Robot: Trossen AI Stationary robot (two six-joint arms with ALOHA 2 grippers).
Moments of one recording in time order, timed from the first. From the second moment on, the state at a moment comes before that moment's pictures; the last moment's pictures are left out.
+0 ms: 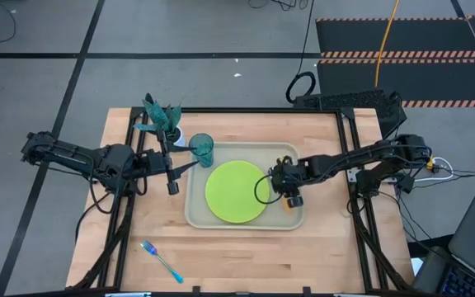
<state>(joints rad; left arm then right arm) -0.24 0.84 0.72 0.18 -0.46 0.42 0.03 1.49 0.80 -0.50 0.08 -0.24</state>
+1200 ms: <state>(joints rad) -0.24 0.84 0.72 0.17 -0.46 0.42 0.08 1.53 0.74 -0.40 0.02 -0.18</state>
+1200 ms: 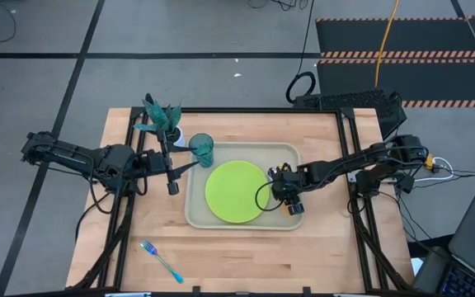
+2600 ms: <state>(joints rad) -0.24 0.84 0.72 0.18 -0.46 0.41 0.15 1.53 0.74 -0.43 0.18 0.51</state>
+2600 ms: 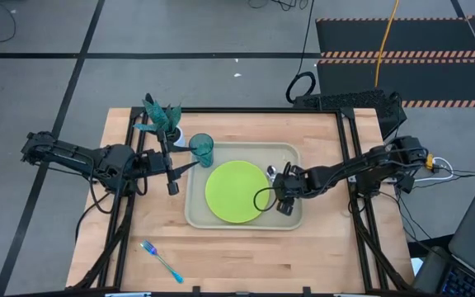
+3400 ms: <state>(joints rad) -0.24 0.84 0.72 0.18 -0.46 0.40 0.09 1.42 0.74 -0.45 0.13 -0.11</state>
